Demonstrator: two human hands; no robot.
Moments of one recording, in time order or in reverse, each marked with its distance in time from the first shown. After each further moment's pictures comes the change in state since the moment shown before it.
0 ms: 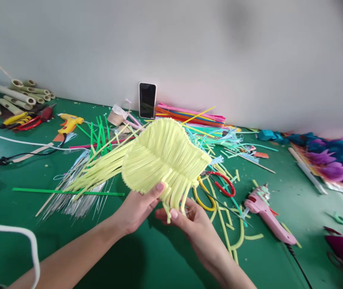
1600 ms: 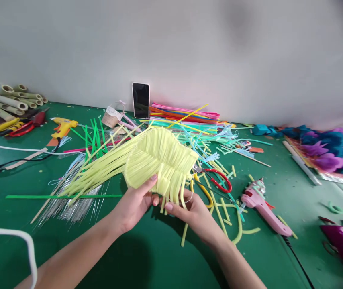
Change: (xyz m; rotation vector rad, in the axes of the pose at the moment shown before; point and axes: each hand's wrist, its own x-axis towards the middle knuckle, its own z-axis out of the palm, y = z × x) left_hand 0.012 -0.001 -0.007 -0.089 0.087 -0.067; right_hand 0.019 -0.007 -0.020 -0.270 -0.091 -0.172
